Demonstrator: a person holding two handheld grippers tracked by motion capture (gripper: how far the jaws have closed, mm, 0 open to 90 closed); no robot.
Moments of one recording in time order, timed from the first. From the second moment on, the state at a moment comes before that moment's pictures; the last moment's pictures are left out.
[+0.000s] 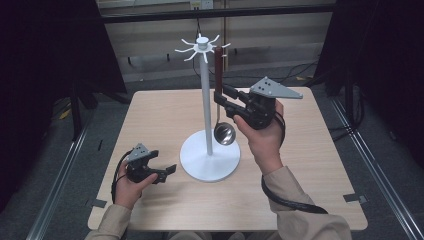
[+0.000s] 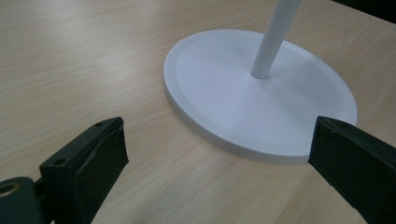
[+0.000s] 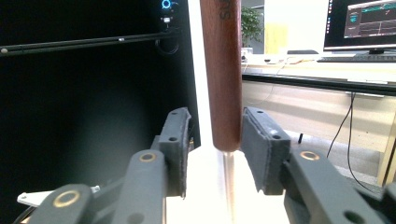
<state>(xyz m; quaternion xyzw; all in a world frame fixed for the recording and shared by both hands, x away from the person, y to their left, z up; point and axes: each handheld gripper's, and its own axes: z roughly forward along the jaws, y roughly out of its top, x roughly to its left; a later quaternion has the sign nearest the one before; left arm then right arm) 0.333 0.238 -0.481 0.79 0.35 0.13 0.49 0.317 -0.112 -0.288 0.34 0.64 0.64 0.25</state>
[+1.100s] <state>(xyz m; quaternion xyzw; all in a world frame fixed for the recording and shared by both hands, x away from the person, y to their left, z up) 0.334 0.231 -0.484 0.79 0.35 0.13 0.48 0.294 -0.151 -0.319 0.35 0.66 0.61 0.25</state>
